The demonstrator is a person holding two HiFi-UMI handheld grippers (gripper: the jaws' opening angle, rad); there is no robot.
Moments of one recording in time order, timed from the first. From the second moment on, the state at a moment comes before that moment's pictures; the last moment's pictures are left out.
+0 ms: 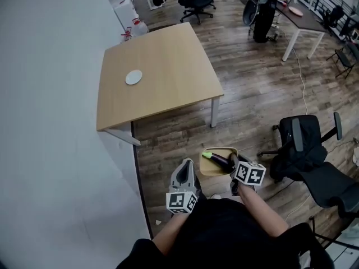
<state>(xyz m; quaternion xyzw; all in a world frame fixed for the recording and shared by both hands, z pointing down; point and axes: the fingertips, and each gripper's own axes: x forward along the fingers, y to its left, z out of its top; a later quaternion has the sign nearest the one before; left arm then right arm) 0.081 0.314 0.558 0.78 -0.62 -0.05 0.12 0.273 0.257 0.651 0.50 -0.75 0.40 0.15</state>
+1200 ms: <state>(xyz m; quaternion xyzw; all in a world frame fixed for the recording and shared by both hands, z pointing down) -0.127 0.028 0.563 0.80 -0.57 -0.06 0.17 0.075 -0.019 0.649 0.55 -0.71 0.39 0.20</state>
